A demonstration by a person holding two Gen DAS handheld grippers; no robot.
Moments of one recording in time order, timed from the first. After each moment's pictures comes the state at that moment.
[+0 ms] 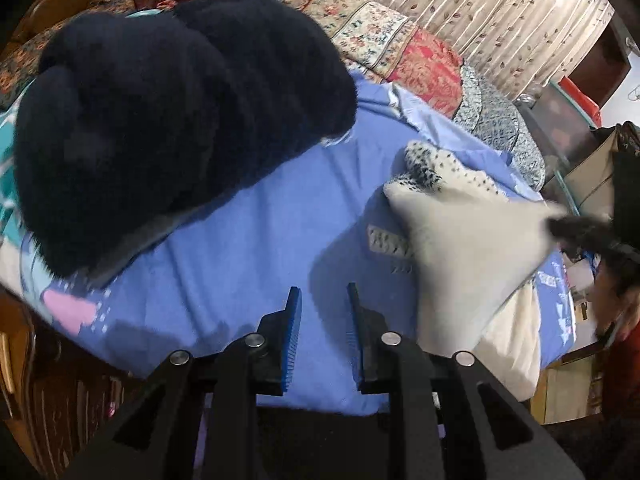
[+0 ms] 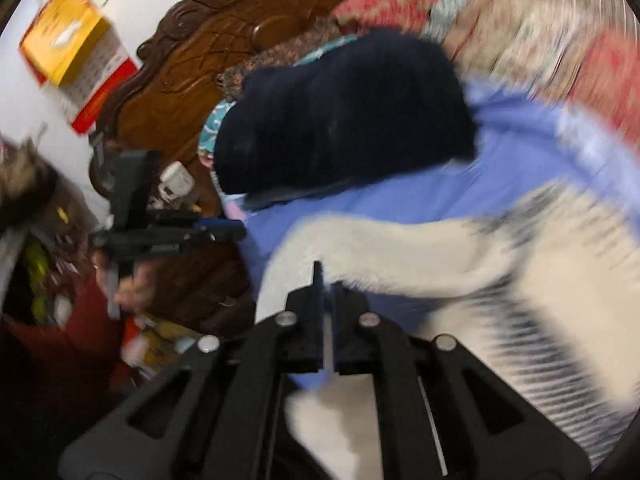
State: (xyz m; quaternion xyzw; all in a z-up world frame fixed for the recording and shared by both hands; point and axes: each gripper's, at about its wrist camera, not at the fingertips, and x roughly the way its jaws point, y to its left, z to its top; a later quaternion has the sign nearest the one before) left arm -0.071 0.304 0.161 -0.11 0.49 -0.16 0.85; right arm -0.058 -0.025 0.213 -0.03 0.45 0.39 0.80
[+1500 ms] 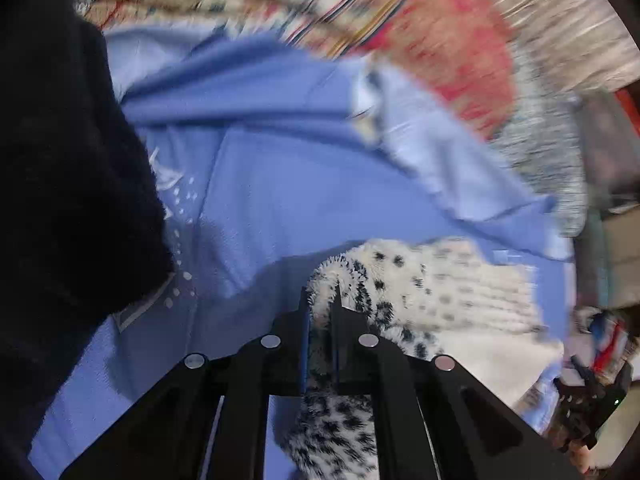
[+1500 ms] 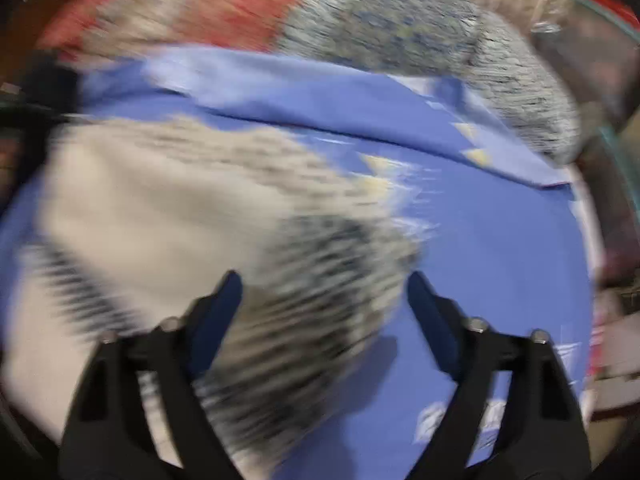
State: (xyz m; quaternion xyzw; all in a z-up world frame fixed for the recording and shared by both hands) left arm 0.253 0.061 0.075 -0.12 0.61 -0.14 0.77; right arm 0.026 -0.366 0.103 -0.07 0.51 -0.06 0.86
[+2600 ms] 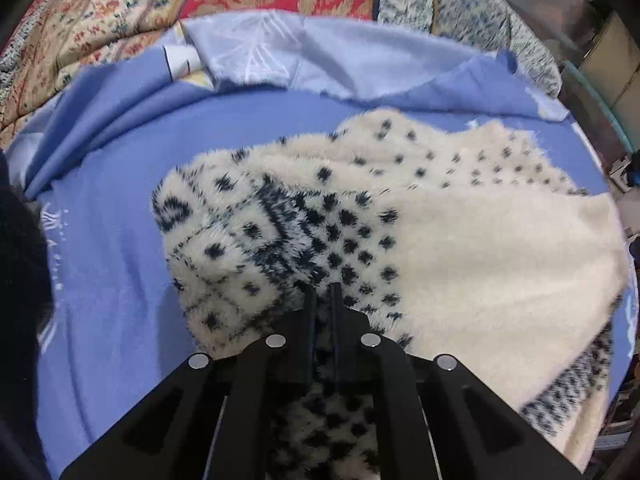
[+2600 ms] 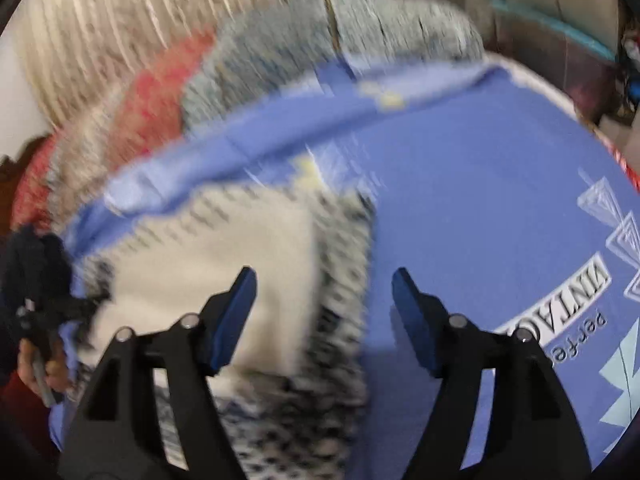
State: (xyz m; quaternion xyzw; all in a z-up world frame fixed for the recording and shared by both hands) left arm 0.177 -0.049 0.051 0.08 0.53 -0.24 0.81; right arm -0.067 -0.406 0.103 0.20 0.35 -0.14 0.90
